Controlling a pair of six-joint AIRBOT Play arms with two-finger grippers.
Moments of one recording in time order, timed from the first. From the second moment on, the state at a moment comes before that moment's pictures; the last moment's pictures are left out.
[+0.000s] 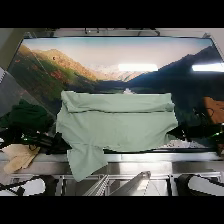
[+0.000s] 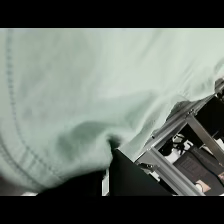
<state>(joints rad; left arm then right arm) 0.42 -1.43 0.48 -2.27 1.37 2.11 -0.61 -1.37 0.53 -0.69 1.33 0.81</state>
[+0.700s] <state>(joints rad) 0.42 -1.22 0.62 -2.30 1.62 2.10 -0.76 -1.22 0.53 -0.80 1.41 1.04</state>
